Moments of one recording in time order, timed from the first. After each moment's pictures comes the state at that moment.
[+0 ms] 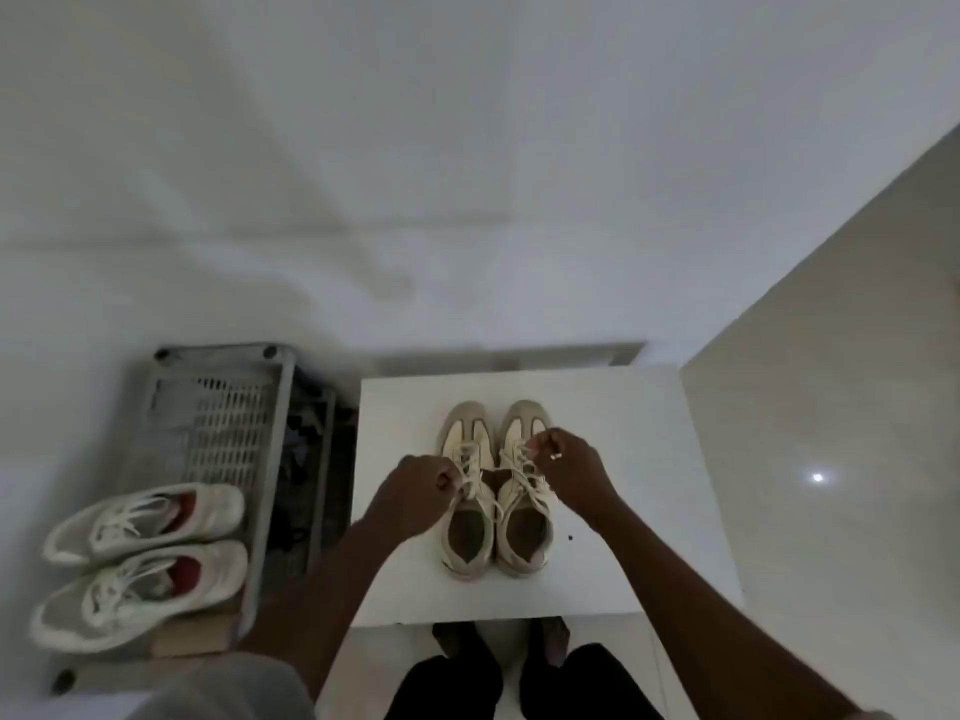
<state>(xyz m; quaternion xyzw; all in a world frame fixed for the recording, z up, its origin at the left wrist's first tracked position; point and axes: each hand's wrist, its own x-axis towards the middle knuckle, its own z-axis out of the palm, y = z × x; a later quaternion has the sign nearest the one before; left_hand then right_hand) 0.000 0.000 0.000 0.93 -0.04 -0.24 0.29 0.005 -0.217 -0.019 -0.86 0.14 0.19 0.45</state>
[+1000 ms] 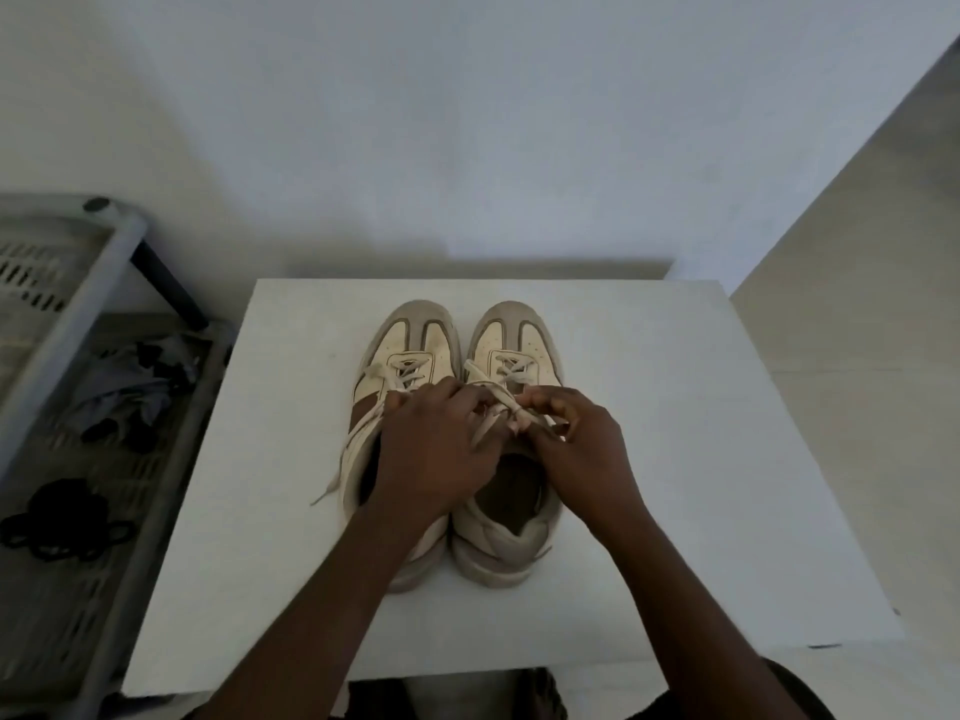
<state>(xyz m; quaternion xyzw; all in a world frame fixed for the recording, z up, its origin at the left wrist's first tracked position) -0.023 -0.075 -0.258 0.97 -0.11 0.05 0.21 -0.040 -0.228 -0.249 -0.87 0.07 0.01 0.49</state>
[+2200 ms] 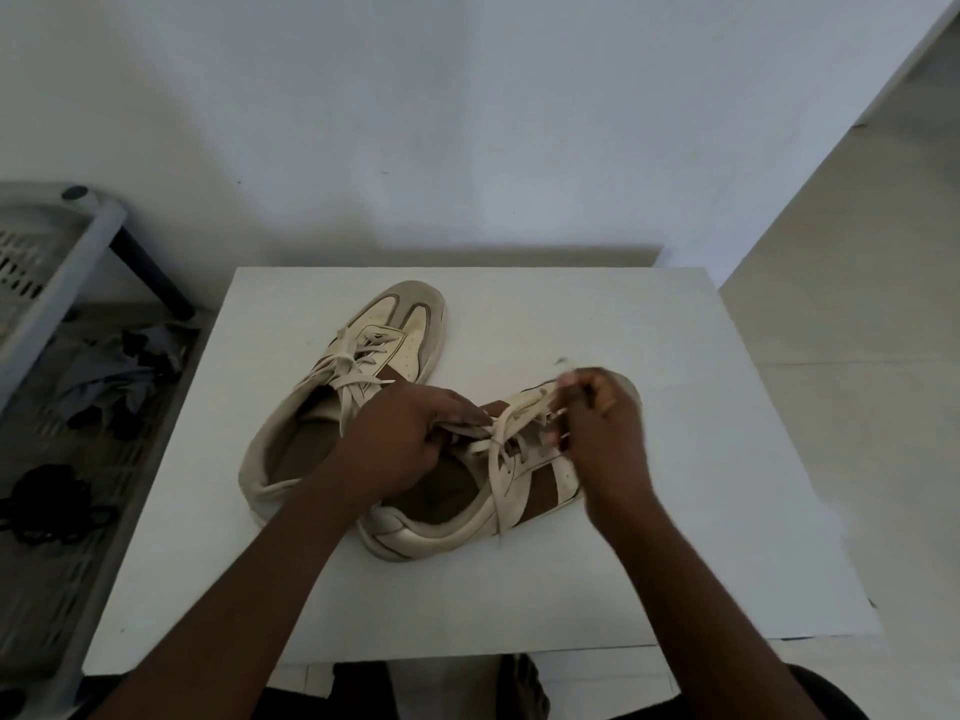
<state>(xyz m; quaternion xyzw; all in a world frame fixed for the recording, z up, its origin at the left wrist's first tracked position) -0.019 -0.068 -0.254 0.90 -0.24 -0.06 0.37 -0.049 -0.263 -0.238 -0.73 0.19 -0.03 0.65</state>
